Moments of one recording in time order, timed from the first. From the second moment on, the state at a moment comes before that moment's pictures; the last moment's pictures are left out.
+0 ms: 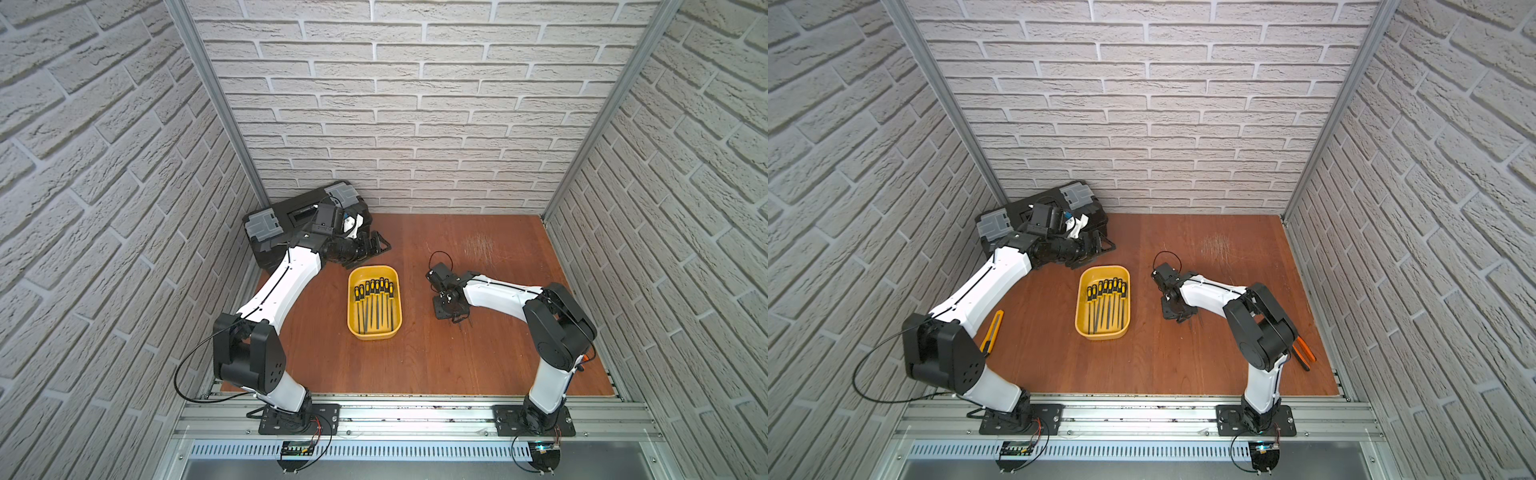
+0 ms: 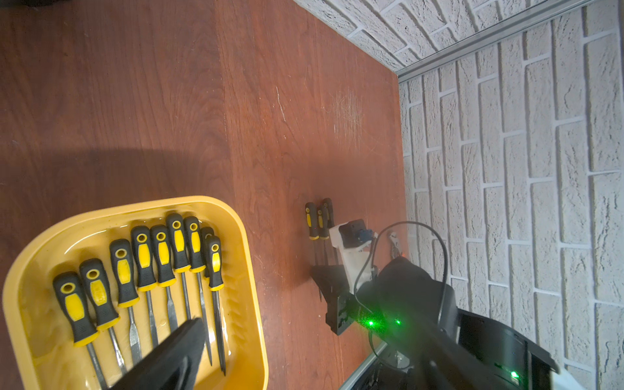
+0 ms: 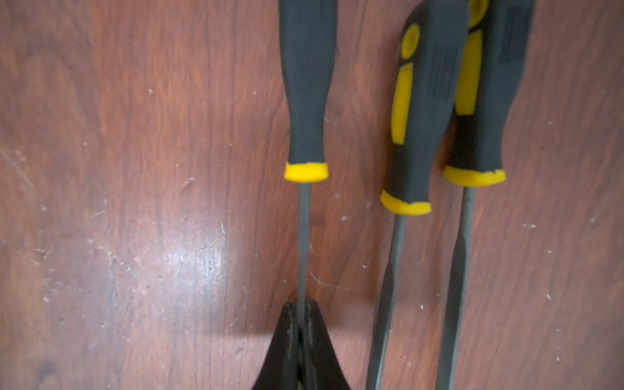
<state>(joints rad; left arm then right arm) -0.28 1.56 1.41 -0.68 0.59 -0.52 0.57 1.84 1.14 -0.70 0.19 0.51</state>
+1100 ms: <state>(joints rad) -0.36 1.66 1.50 -0.86 0.41 -0.45 0.56 1.59 1.11 -0.78 0.21 0.50</state>
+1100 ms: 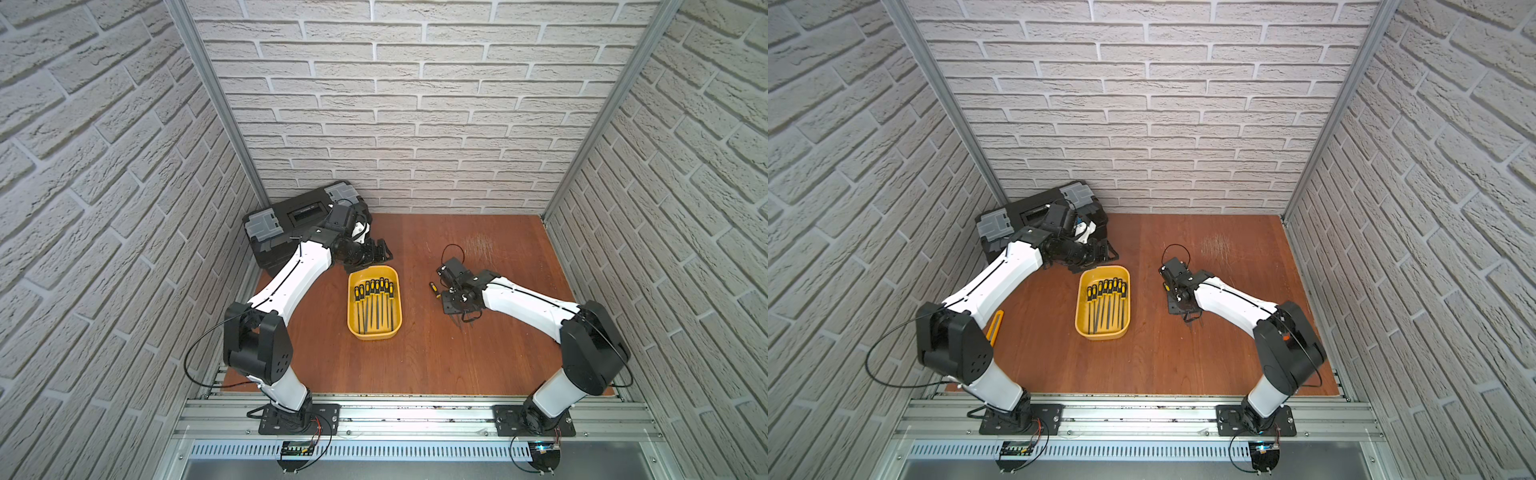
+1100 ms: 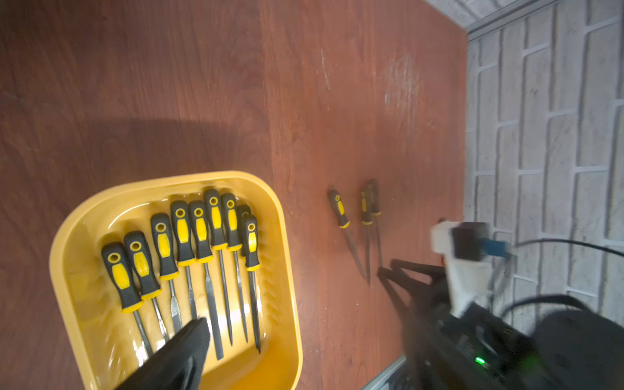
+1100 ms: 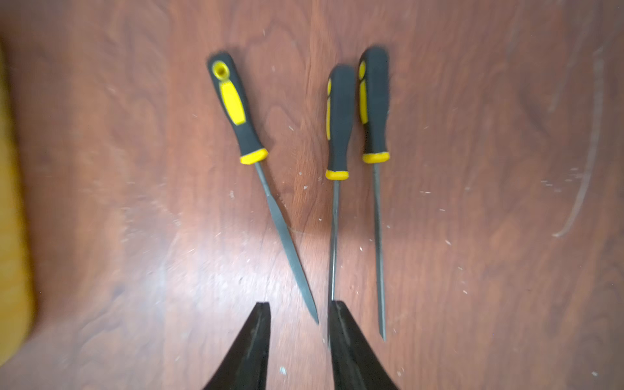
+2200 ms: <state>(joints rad) -0.53 1.98 1.59 -0.93 0.11 -0.42 0.56 1.25 1.13 -0.84 -0.05 0.38</state>
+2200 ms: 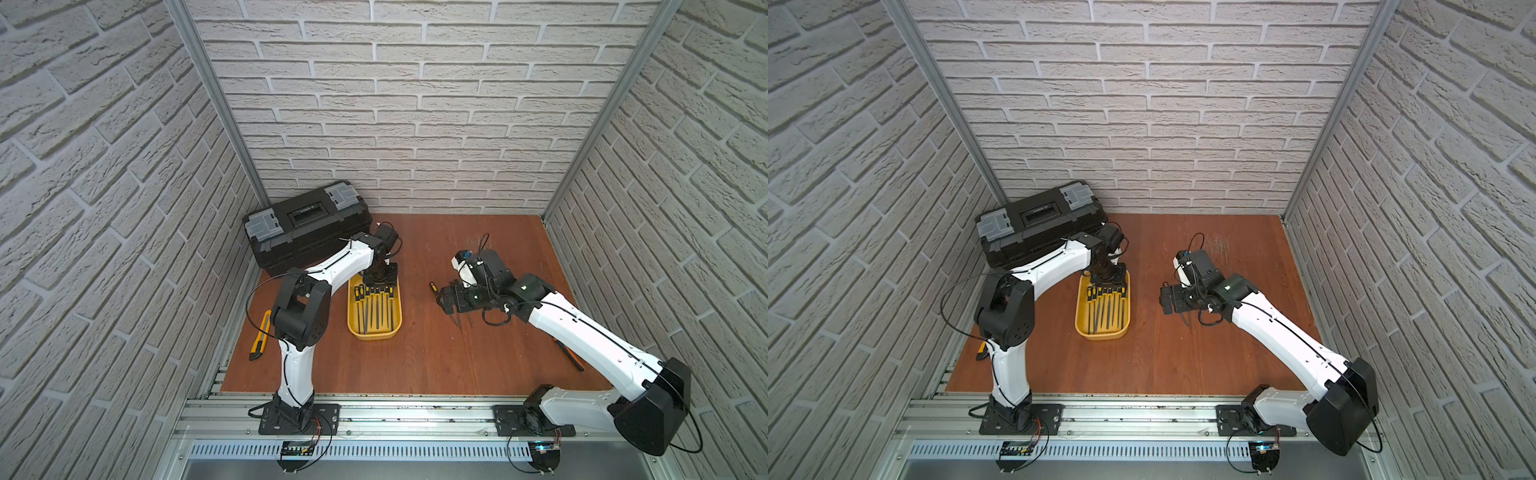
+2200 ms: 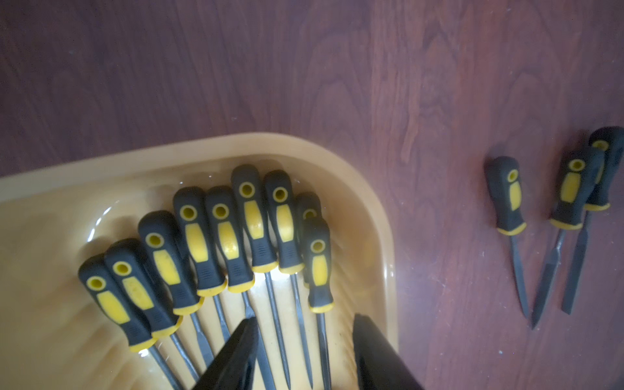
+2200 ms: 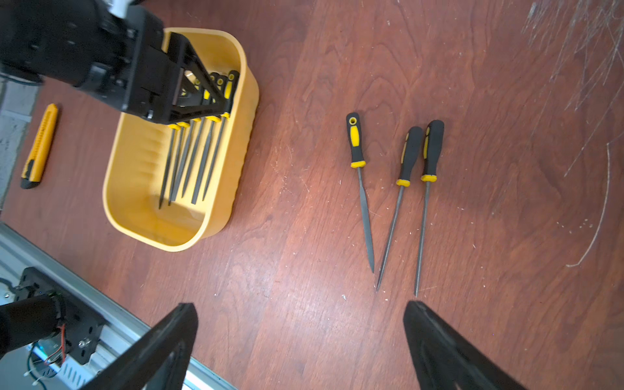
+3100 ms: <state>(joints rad) -0.57 2.04 1.57 -0.84 0.05 -0.48 0.55 1.21 1.11 -0.84 -0.05 0.37</state>
